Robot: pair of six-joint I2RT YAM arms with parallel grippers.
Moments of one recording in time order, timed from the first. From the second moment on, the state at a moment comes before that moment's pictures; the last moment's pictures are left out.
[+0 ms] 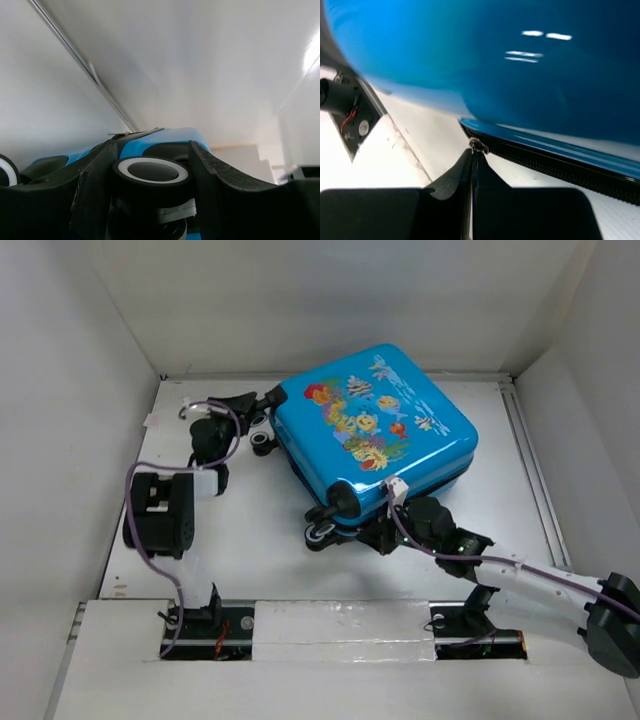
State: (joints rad) left arm -0.07 1.81 0.87 0.96 0.19 -1.38; right arm 0.88 0.96 0.43 0.13 -0.11 0.46
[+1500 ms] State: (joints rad) left arm -0.86 0.95 0.23 0.72 -0.36 -1.03; right arm 1.14 1.45 0.60 0.51 0.69 0.58
